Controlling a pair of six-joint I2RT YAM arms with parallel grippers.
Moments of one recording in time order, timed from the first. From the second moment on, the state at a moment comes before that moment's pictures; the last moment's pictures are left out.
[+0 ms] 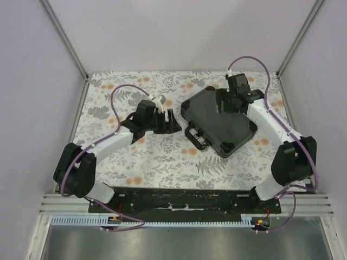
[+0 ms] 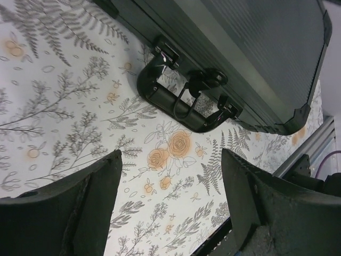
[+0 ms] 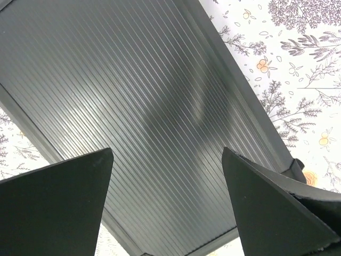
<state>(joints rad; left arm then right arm) -0.51 1.45 0.94 -0.11 0.32 -0.54 0.30 1.57 1.36 -0.67 0.14 0.20</state>
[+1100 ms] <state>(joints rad) -0.67 1.87 0.85 0.49 0.37 -0.92 0.34 1.61 1.27 -0.75 0.23 0.33</state>
